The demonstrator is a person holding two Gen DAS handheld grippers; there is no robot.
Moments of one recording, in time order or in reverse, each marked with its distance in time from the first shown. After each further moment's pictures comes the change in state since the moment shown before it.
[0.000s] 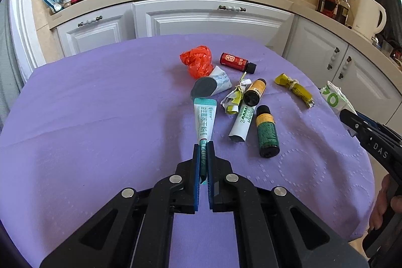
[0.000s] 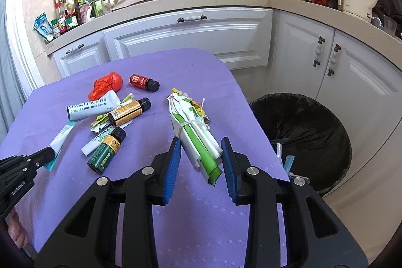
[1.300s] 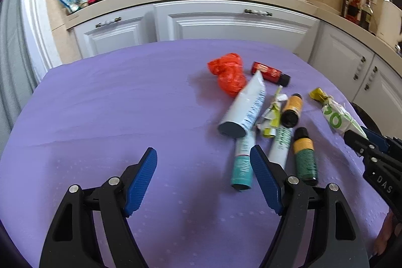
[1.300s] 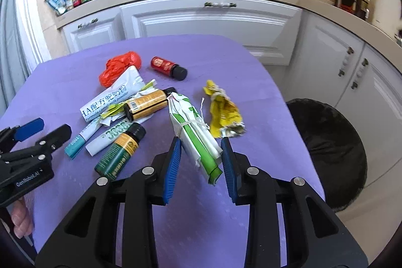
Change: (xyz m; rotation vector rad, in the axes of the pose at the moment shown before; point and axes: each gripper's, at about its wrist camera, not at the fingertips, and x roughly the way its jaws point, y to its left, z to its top) left arm 0.029 0.013 0.016 -0.028 -0.026 0.123; right arm 0.036 0.038 0.008 -0.113 0.075 0.034
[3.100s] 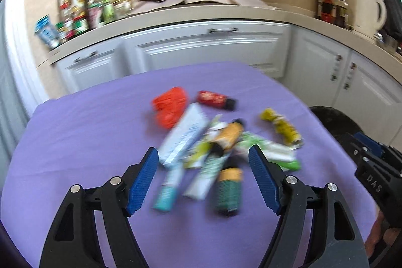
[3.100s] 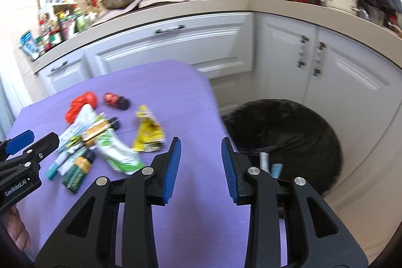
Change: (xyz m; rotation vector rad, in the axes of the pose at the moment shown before) left arm -0.025 -0.064 0.022 0.085 -0.093 -0.014; right arm -0.023 -0.070 -0.007 0.172 -0.125 -0.072
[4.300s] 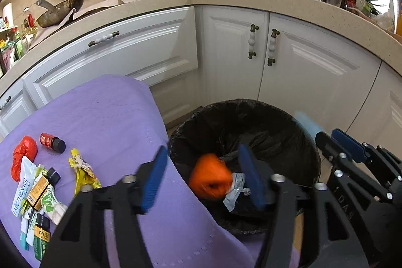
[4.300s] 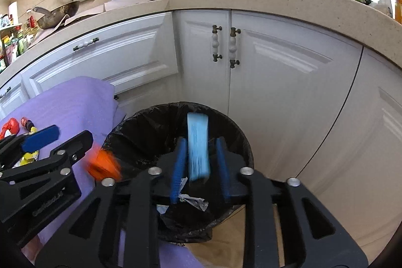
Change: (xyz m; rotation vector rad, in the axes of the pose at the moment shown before) left arm 0.057 -0.228 0.023 0.235 0.015 -0.296; right arm 0.015 -0.175 -0.001 0.147 -0.027 -0.277
